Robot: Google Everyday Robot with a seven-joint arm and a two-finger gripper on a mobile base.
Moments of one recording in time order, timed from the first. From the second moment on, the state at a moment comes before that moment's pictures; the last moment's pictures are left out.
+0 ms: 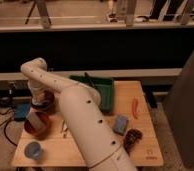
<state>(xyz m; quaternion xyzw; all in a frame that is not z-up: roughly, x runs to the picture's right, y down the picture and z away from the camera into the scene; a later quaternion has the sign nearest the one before) -0.366 0.067 0.905 -0.28 -0.27 -0.38 0.84</state>
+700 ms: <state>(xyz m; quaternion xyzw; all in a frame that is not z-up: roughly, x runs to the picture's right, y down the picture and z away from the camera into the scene) -0.329 0.081 0.888 -0.29 -0.26 -0.39 0.83</state>
